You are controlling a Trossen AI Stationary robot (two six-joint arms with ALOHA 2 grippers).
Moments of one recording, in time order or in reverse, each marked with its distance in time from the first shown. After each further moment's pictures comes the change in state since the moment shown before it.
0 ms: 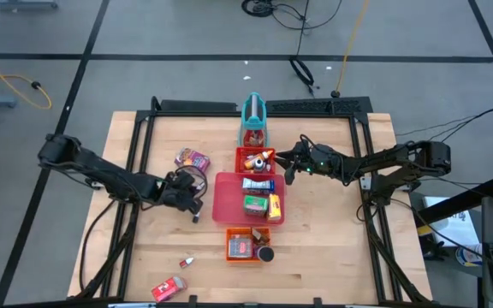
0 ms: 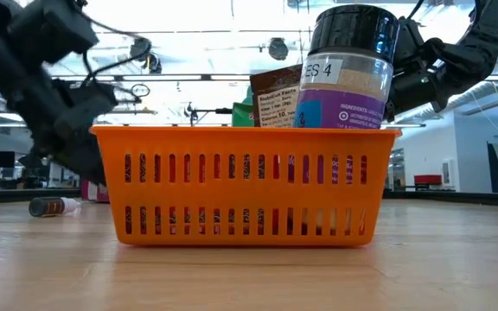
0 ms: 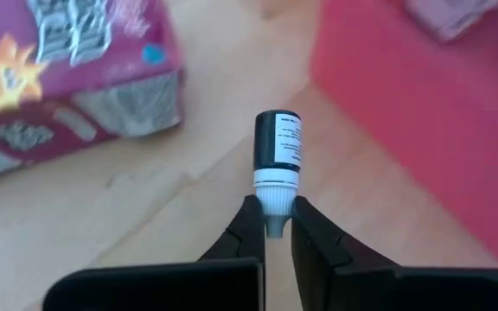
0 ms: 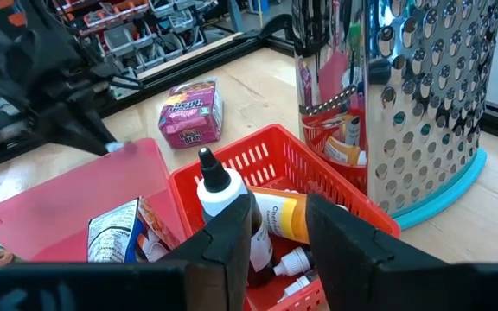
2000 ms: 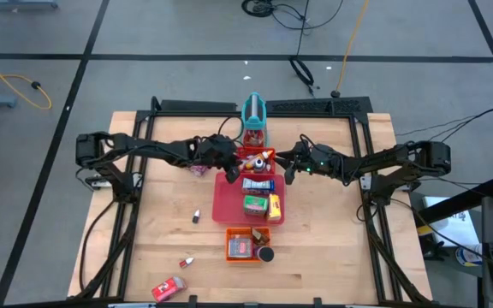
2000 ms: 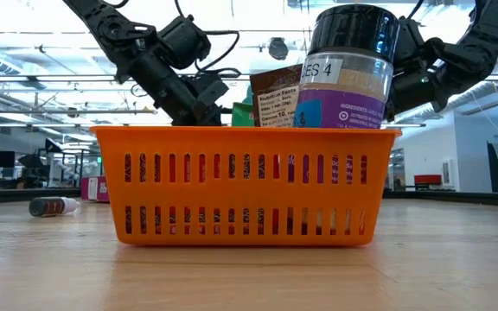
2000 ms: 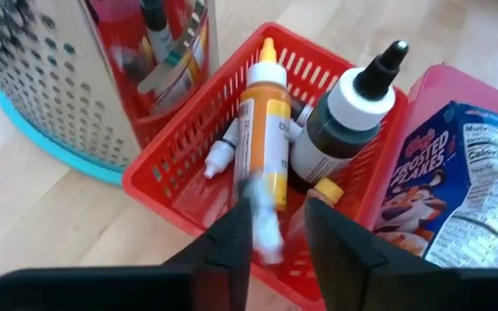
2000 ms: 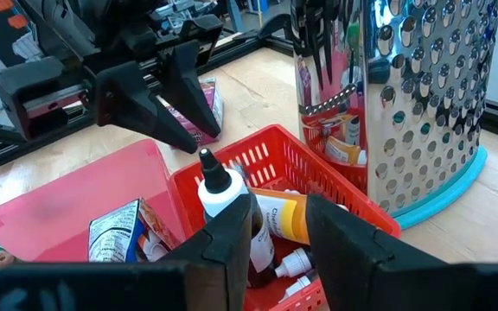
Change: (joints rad) left arm 0.512 0.379 0.451 0.277 0.450 0.693; right arm 0.000 0.000 0.000 0.000 0.001 0.008
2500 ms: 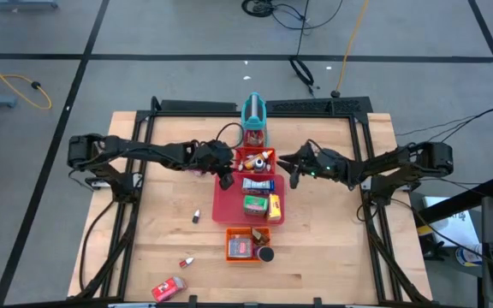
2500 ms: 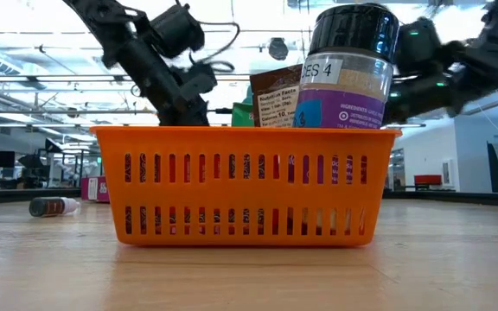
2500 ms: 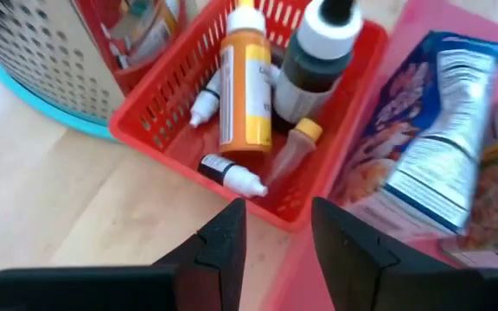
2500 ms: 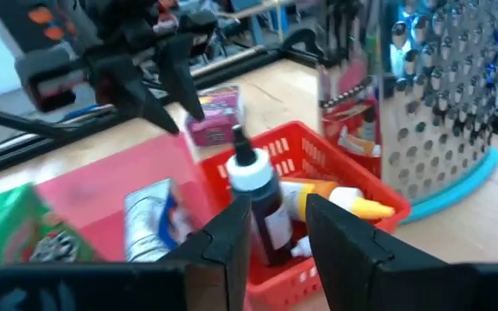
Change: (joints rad) left arm -0.060 -0.069 0.000 -0.169 -0.023 0.024; right arm 0.024 -0.021 -0.083 0.105 -0.003 -0.019
